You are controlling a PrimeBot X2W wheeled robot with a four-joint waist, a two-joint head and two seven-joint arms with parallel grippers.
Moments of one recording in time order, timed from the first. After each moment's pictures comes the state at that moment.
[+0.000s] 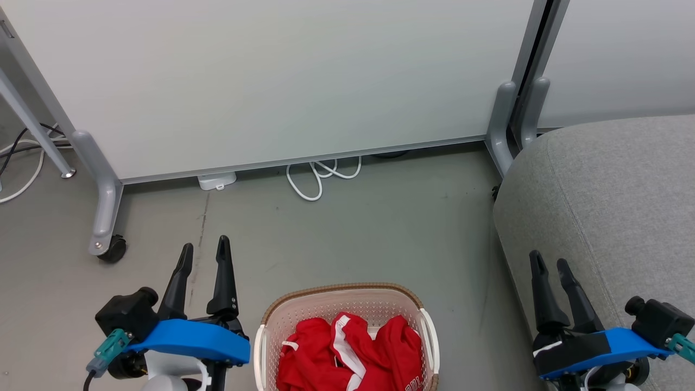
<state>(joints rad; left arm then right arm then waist) -0.09 0.05 -0.11 0.20 -0.49 -0.08 -0.15 -0.06 -0.04 0.01 0.21 0.62 0.13 -0.15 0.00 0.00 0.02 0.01</state>
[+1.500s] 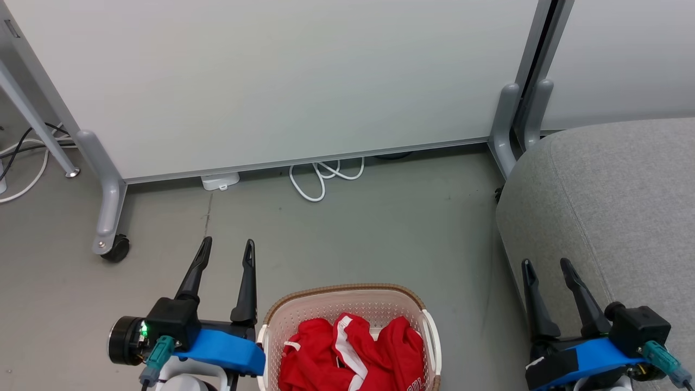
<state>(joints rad) -0.10 0.05 -0.14 0.24 -0.14 -0.10 -0.25 -0.05 -0.05 0.00 0.24 0.23 0.13 -0.25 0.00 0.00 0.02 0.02</state>
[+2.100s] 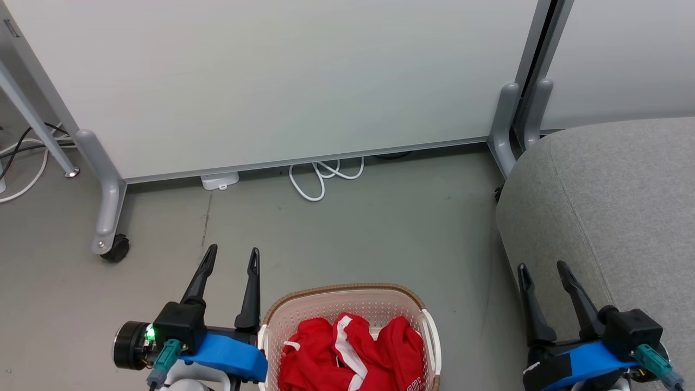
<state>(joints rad) -0.10 0.05 -0.15 0.29 -0.11 -0.10 -0.26 -0.05 -0.05 0.00 0.25 0.18 0.13 -0.26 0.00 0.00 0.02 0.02</state>
